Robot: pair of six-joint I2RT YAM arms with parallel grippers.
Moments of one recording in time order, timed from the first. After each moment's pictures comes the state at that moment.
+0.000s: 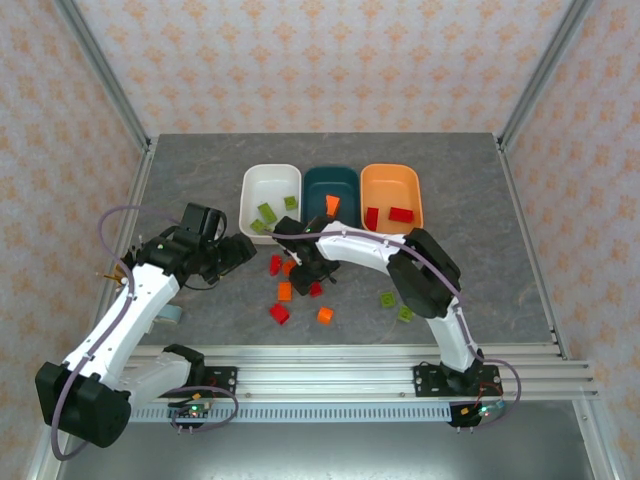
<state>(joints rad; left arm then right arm) -0.26 1.04 0.93 -0.93 0.13 -0.86 0.93 2.09 1.58 -0.96 0.03 0.20</state>
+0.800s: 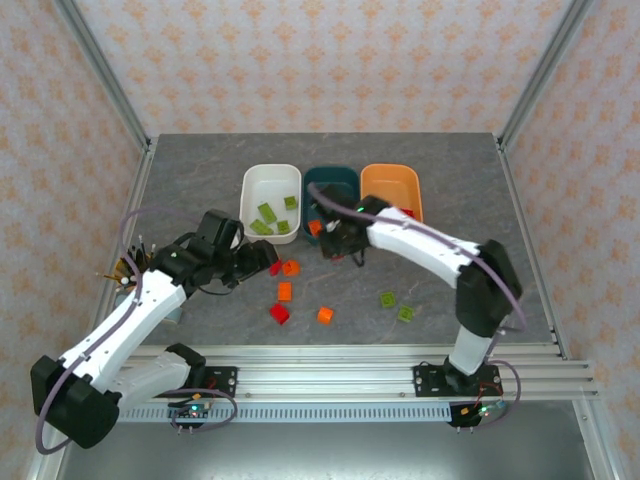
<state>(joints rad) -0.43 1.05 0.90 -0.80 0.20 -0.91 0.74 1.71 1.44 -0.90 0.07 0.45</state>
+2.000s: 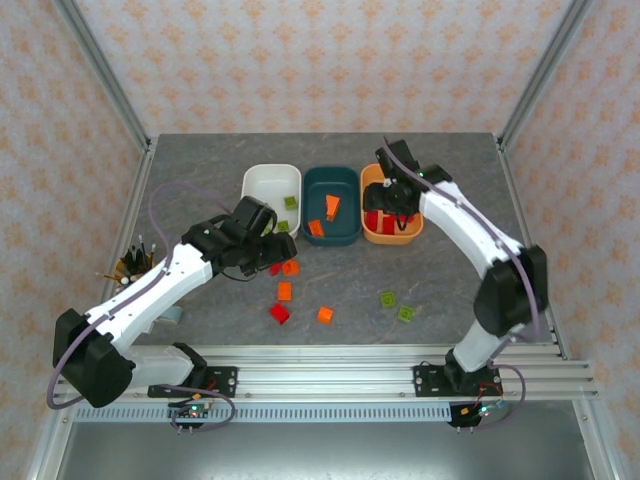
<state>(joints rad) -0.56 1.26 1.06 -0.86 0.05 -0.93 0.45 1.60 1.45 -0.85 0.06 0.43</state>
